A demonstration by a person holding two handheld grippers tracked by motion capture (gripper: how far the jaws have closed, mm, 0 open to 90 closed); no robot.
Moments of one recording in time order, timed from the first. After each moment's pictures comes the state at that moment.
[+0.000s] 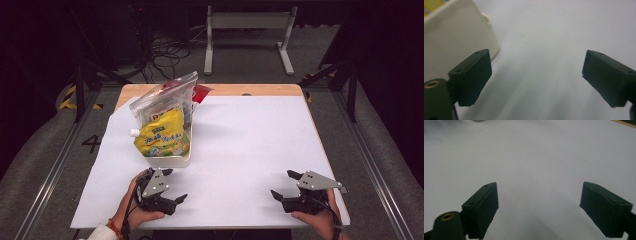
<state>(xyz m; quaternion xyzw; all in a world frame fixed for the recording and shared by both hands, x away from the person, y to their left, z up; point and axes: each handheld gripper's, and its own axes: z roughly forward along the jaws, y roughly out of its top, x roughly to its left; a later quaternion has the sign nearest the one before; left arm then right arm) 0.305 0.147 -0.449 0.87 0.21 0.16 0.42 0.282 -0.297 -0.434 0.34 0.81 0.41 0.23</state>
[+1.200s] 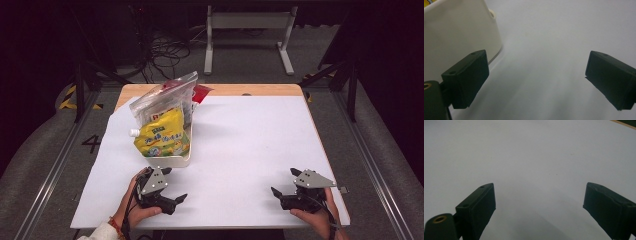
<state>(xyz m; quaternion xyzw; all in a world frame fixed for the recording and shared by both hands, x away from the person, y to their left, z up) 0.311 0.154 -0.454 0.86 0.22 0.16 0.43 0.286 -0.293 -0.441 0.36 0.81 0.38 0.26</state>
